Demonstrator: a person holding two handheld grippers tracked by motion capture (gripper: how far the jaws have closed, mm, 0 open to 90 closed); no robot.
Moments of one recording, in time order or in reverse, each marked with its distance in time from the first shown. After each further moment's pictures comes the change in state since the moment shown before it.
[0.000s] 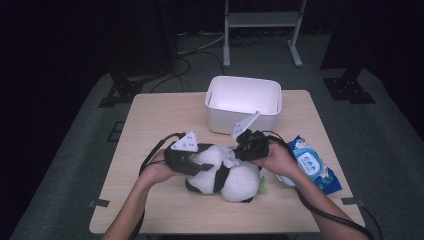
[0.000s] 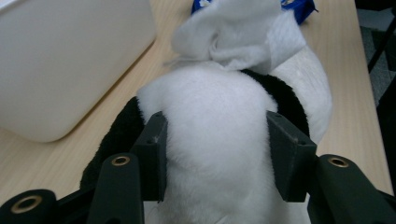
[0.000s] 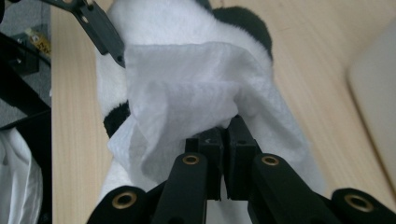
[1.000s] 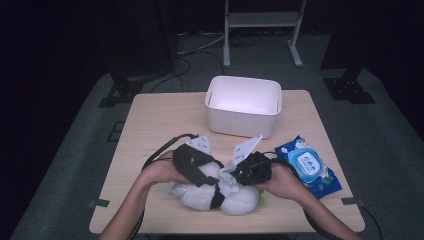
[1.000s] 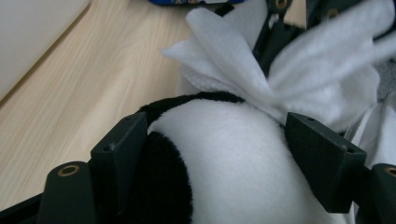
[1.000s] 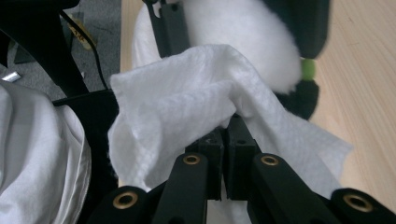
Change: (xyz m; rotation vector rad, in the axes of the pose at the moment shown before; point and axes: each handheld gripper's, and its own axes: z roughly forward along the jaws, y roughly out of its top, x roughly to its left) left arm -0.012 0.030 0.007 0.183 -0.174 -0.059; right arm 0.060 -0.014 -0.009 -0.032 0.066 -0.103
